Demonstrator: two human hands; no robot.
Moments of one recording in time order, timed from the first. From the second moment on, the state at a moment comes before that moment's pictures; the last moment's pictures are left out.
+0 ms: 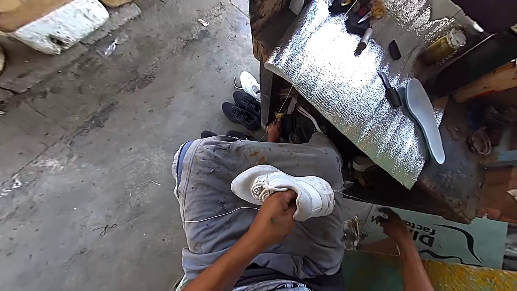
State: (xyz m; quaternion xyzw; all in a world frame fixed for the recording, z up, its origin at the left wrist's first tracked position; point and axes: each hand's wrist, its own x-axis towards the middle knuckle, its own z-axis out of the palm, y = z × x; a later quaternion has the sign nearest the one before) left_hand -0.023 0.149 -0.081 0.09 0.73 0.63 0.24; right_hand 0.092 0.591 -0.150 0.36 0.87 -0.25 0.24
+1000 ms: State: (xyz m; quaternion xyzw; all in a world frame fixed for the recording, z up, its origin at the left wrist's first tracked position) left_hand -0.022 0.118 -0.020 0.36 0.85 0.37 0.10; right_hand 0.070 0.457 -0.034 0.08 0.89 -0.45 -0.02
